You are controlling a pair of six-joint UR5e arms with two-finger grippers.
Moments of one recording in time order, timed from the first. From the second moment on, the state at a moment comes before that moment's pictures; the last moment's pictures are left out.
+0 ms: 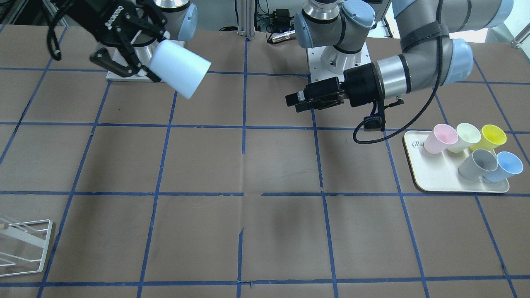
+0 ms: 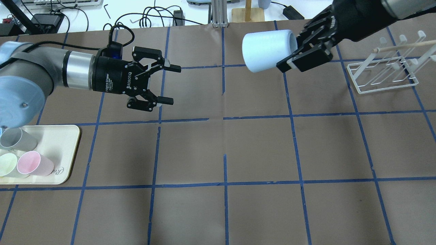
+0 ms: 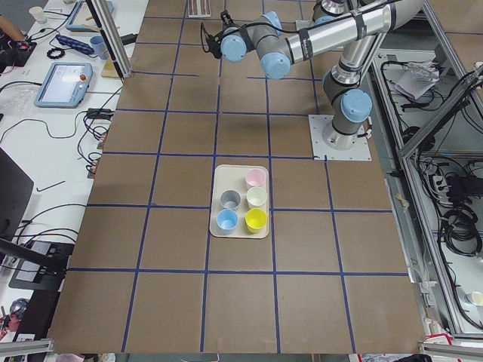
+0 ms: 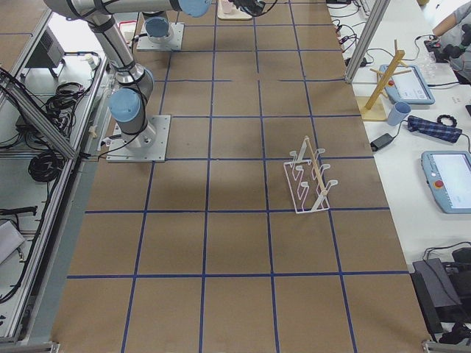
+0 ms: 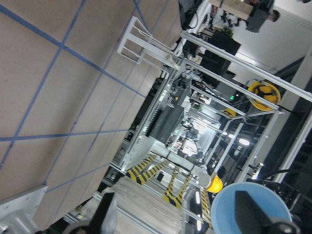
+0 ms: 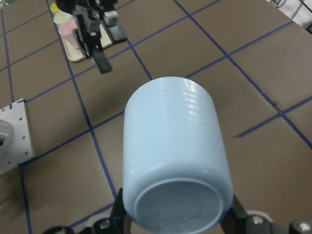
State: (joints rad) left arm -1.35 -1.55 -1.86 -1.65 0.57 -0.04; right arm 1.39 -1.70 1.59 -1.46 -0.94 -1.21
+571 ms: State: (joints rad) left arm -1.38 -1.55 -1.71 -1.63 1.20 -0.04; right arm 1.25 -1.63 1.58 -1.51 -1.47 -1.33
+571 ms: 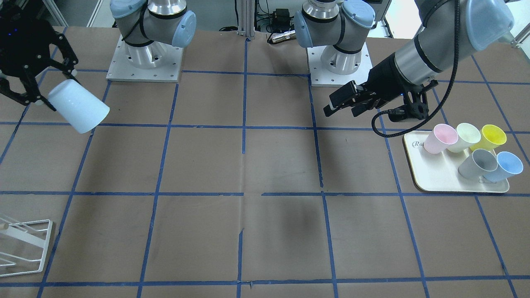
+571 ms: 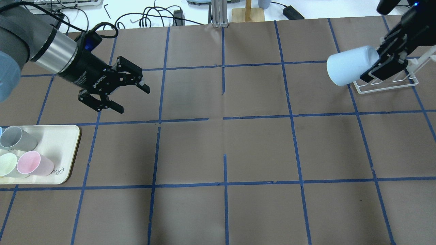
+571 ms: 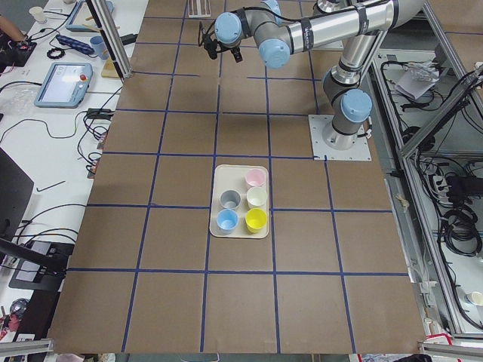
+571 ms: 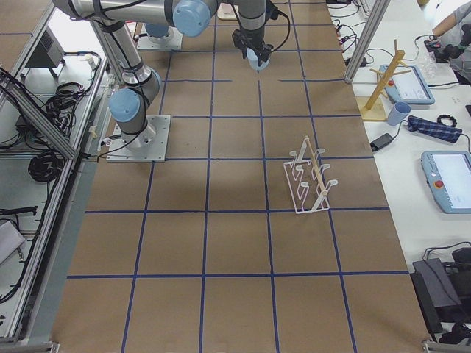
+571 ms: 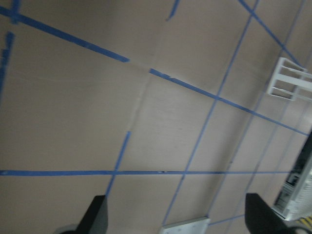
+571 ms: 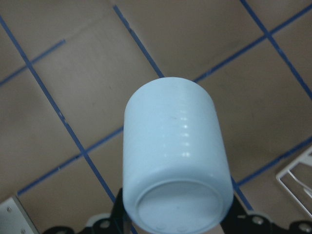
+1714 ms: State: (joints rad) left arm -1.54 -1.50 -1.66 -1.62 1.58 0.05; right arm 1.16 -1.32 1.57 -1.97 -1.97 -1.61
